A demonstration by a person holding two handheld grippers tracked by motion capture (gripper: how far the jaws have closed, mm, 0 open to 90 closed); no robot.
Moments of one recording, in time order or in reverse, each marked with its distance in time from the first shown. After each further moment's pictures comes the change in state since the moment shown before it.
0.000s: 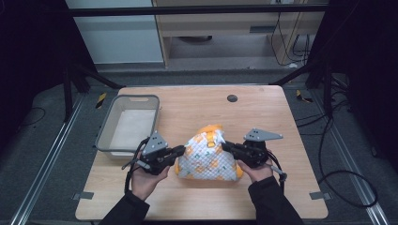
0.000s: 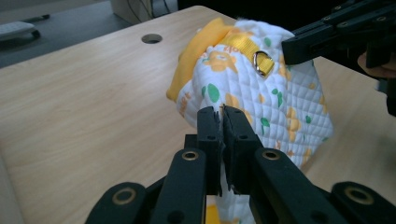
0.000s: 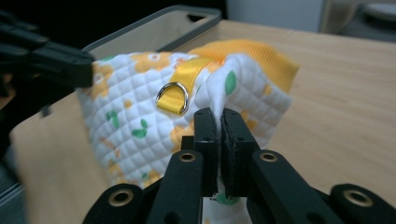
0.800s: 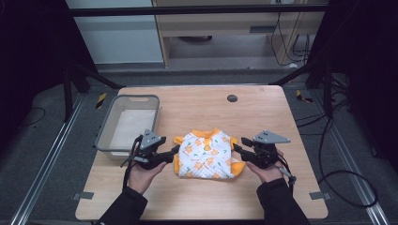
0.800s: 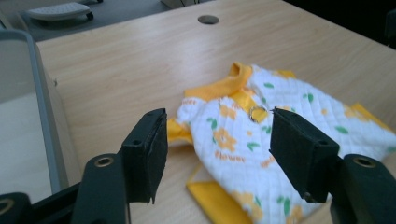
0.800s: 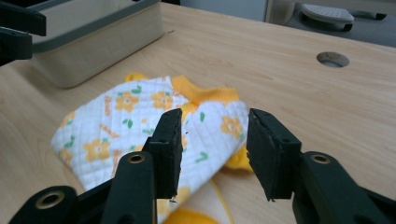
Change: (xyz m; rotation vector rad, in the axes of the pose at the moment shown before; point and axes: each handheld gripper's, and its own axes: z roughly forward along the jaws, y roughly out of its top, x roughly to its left) left arm 0.029 -0.036 0.007 0.032 0.156 -0.073; right arm -0.024 -0.022 -0.015 0.039 -0.193 -0.046
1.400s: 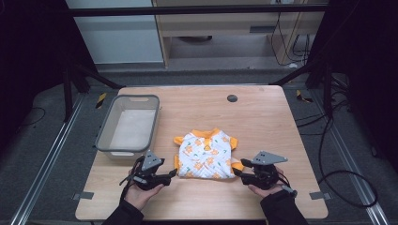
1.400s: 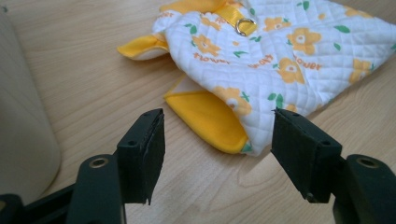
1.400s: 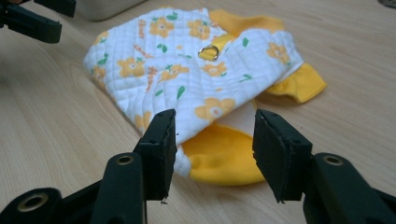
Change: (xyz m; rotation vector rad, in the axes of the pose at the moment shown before) left arm -0.010 -0.058 0.005 0.128 -0.055 0.040; right arm 0.016 -0.051 -0.008 0.116 0.097 -0.059
